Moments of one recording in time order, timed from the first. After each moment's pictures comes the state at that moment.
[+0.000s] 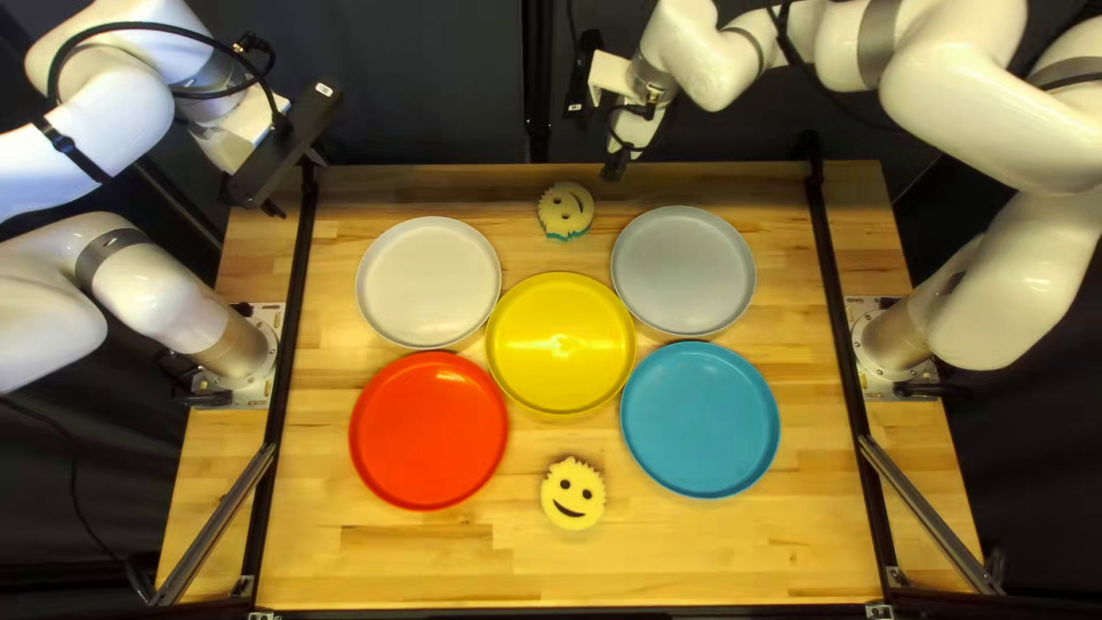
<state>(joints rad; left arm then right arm) 0.89 -1.05 -0.49 -0.18 1.46 1.49 -0.57 0.39 -1.25 0.25 0.71 -0.56</state>
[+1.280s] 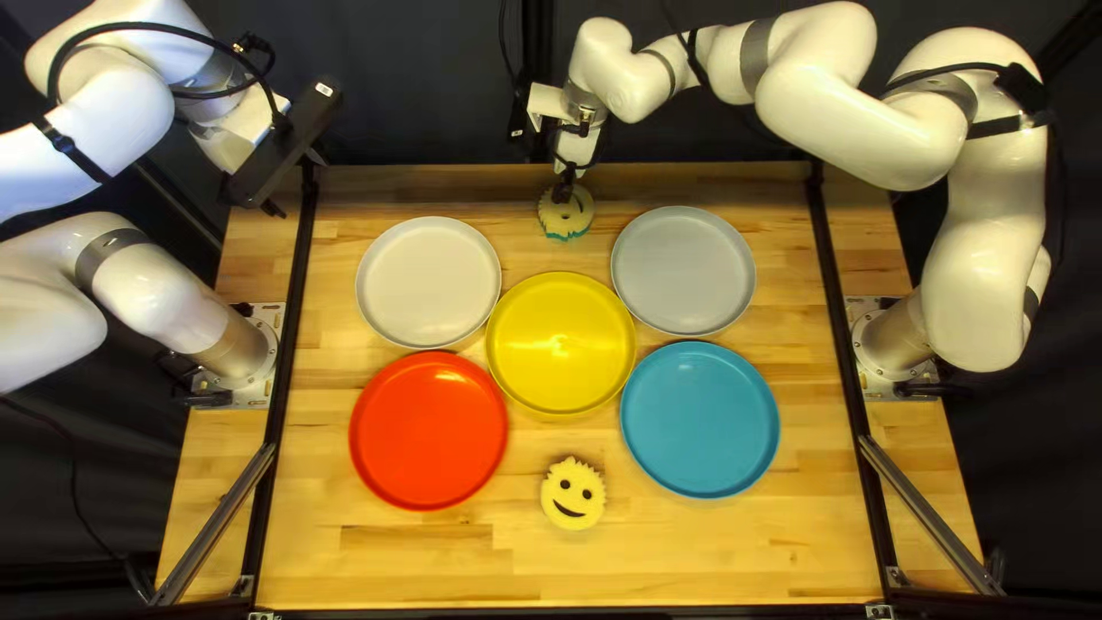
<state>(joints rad) 0.89 -1.05 -0.49 -0.18 1.46 1.49 -0.56 0.64 -1.52 0.28 0.86 -0.66</state>
